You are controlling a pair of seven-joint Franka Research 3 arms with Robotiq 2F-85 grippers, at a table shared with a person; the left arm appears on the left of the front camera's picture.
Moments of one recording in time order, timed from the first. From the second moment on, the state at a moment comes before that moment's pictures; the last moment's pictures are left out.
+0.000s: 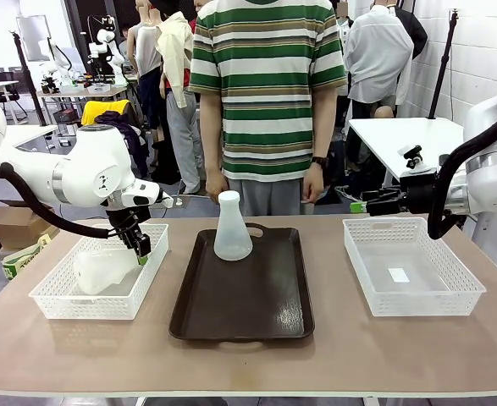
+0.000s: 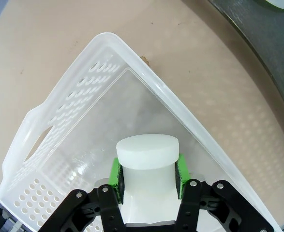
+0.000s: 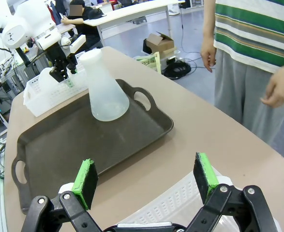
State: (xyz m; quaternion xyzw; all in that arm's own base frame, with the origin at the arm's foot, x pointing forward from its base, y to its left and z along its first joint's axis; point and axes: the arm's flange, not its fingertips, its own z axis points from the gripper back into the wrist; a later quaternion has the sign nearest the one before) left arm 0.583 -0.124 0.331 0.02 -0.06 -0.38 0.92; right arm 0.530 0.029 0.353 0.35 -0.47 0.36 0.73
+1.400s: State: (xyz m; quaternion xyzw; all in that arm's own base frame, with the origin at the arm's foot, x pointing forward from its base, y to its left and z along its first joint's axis) left arm 0.583 -0.124 0.331 0.02 -0.06 -0.38 0.92; right arm 0.530 0.029 0.353 0.35 -0.47 0.36 0.73
